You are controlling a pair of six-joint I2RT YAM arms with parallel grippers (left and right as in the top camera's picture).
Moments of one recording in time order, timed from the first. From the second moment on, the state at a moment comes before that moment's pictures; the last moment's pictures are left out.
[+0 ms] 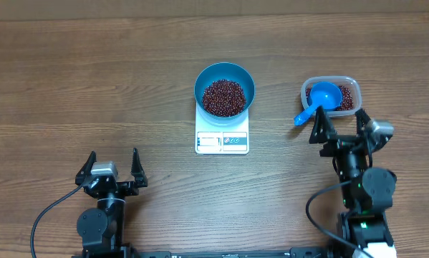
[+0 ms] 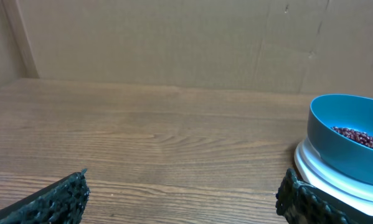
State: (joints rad) left arm 0.12 0.01 0.01 -0.07 0.07 -0.05; right arm 0.04 0.64 0.23 0.43 0.01 0.26
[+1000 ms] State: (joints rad) left arm 0.12 0.01 0.01 -0.07 0.07 -0.05; right arm 0.04 0.11 0.02 -0.02 -0.02 0.22
